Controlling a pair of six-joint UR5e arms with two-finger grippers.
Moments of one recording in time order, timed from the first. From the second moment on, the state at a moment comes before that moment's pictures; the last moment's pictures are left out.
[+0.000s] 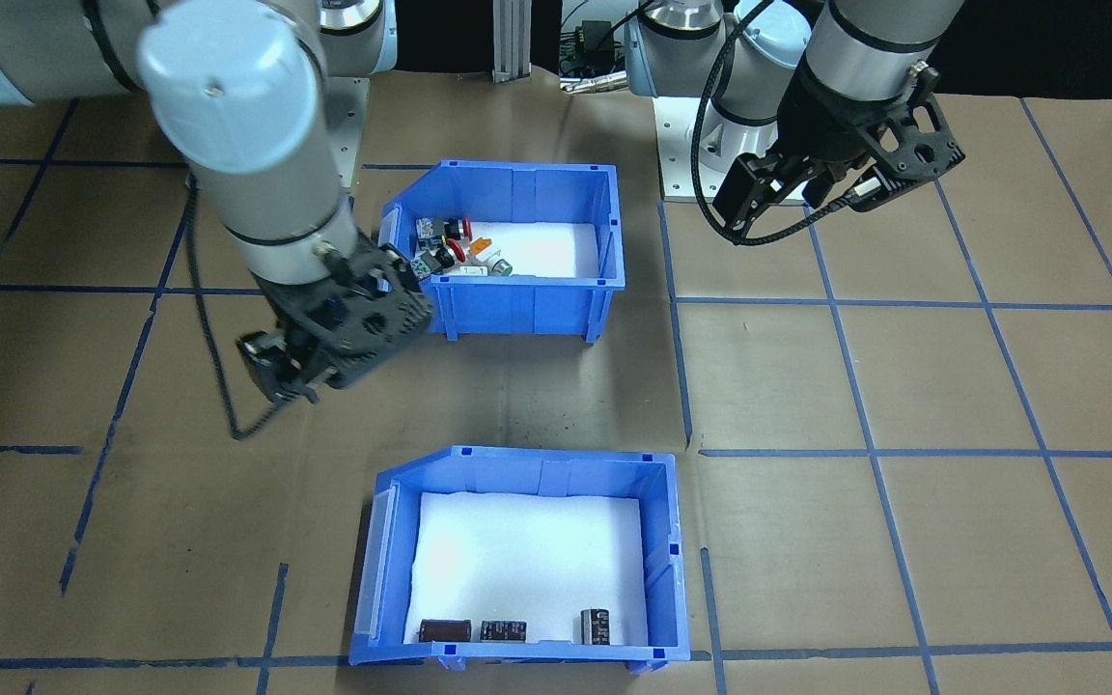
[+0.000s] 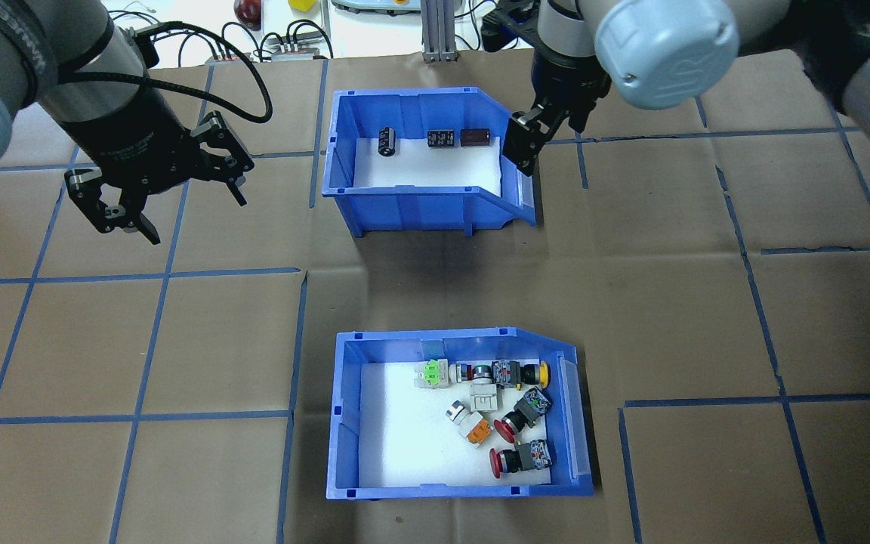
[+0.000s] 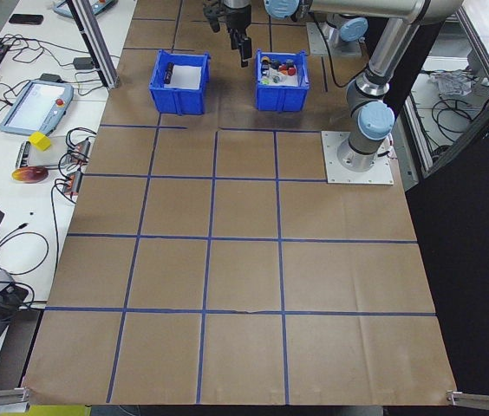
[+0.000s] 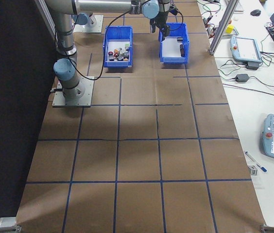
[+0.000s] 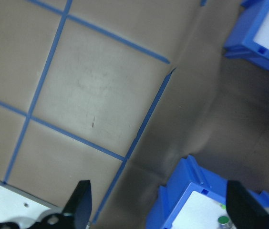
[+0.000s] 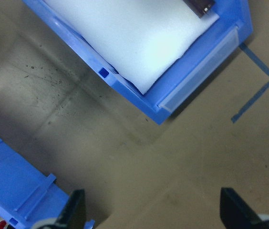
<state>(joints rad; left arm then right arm) -1.57 -1.50 -1.62 -1.65 1.57 -0.60 1.79 -1.25 1.36 -1.69 -1.57 -0.61</state>
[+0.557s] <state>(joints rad) -1.71 -1.42 -1.75 -1.65 1.55 -1.25 1.96 -0.99 1.12 -1.72 -1.57 -0.86</state>
